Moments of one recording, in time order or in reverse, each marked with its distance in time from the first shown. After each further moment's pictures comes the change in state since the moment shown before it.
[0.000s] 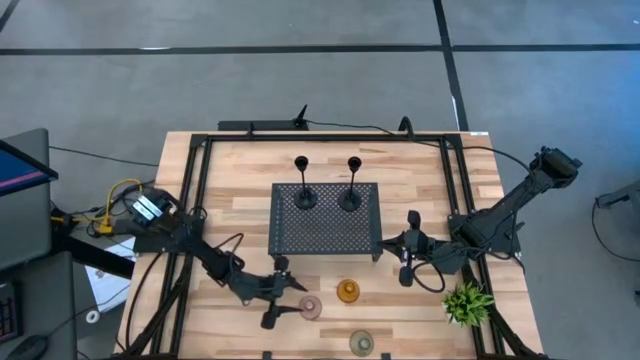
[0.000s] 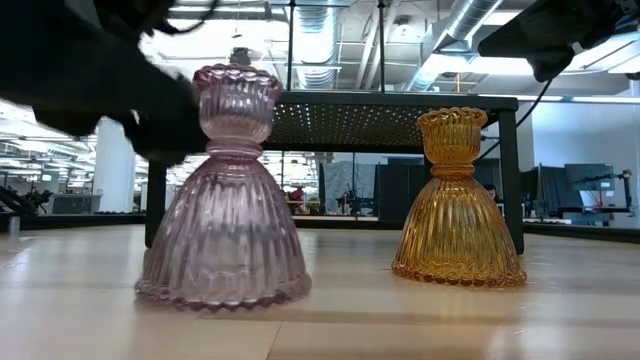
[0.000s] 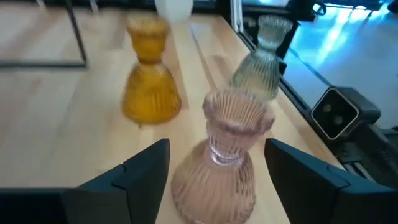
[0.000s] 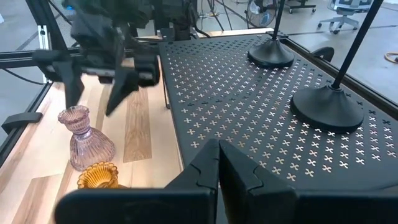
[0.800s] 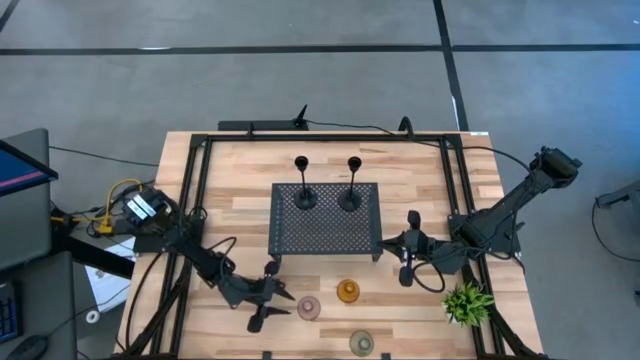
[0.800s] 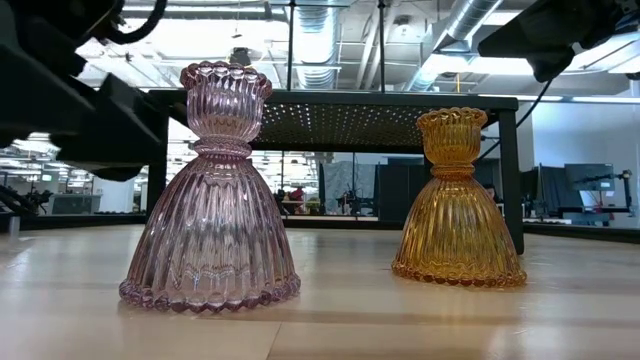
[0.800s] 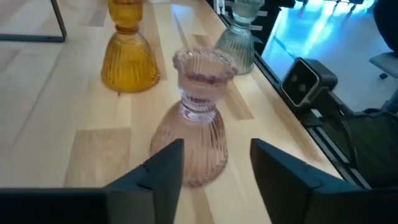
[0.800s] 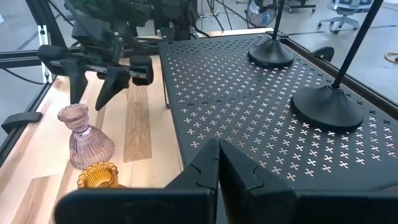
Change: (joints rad) left arm -0.081 -0.048 -0.084 0.001 -0.015 -0.058; right arm 0.000 0.000 0.000 -0.002 0.000 0.001
